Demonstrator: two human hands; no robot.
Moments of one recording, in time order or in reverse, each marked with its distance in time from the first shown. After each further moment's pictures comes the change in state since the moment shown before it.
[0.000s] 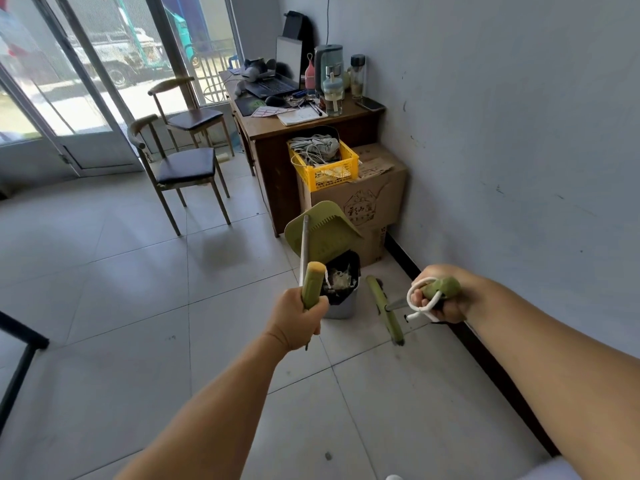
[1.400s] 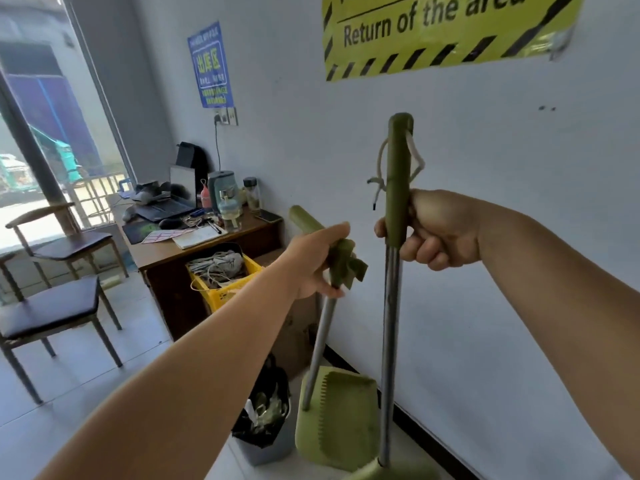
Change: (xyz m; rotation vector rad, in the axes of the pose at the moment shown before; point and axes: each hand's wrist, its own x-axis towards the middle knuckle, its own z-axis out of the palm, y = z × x) left_hand 0.152 0.297 0.022 -0.603 -0.481 -0.137; right_hand -0.205 -0.195 -0.063 -0.315 0.063 -0.492
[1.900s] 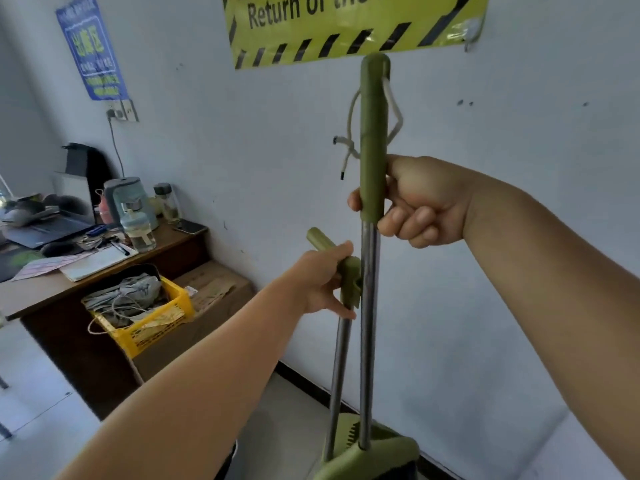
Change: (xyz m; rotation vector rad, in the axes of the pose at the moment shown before) left_hand 0.108 -0.017 0.096 0.045 -0.333 -0.159; right_hand 0.011 -0.014 -0.078 0.042 0.104 -0.029
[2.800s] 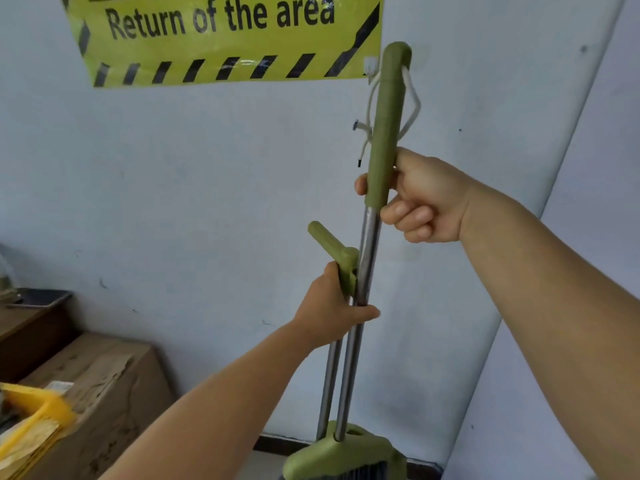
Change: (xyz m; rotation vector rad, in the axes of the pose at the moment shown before) left_hand 0.053 -0.010 0.023 0.900 -0.207 0.667; right_hand -0.003 -0.013 -0.010 0.133 0.567 -0.075
